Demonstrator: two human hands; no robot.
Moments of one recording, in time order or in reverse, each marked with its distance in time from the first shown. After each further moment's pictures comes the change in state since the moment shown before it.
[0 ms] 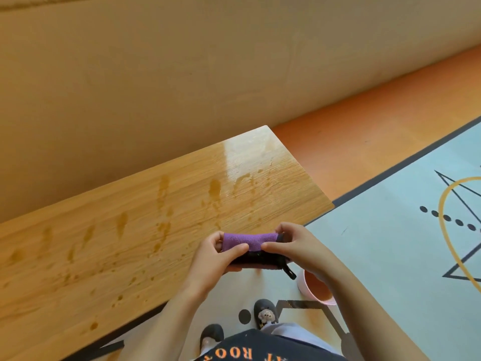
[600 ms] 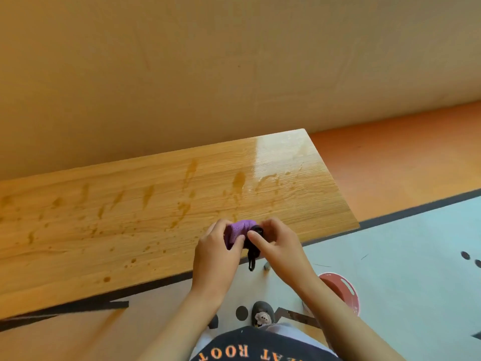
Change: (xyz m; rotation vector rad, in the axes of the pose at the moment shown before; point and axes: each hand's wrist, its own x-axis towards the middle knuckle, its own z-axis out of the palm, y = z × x) left_hand -0.014 -0.015 0.018 0.514 0.579 0.328; right_hand 0.011 -0.011 0.043 -0.040 0.061 -0.303
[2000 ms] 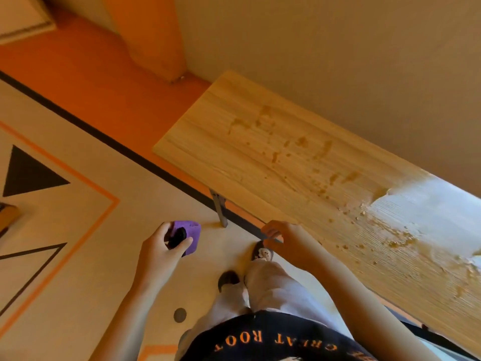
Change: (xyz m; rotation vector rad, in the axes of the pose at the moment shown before) left_hand -0.190 -0.396 -0.342 -0.233 0.423 -0.805; right_hand -0.029 -0.121 0.440 -0.844 -1.025 -0.348
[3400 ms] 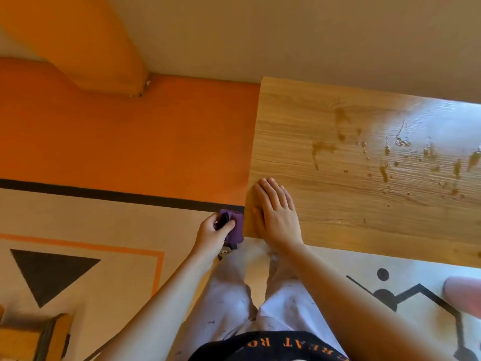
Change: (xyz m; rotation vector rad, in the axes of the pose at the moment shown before) left_hand 0.365 -0.026 -0.105 -0.201 -0.555 -0.197; right_hand 0.333 -0.196 0.073 -0.156 0.685 0.157
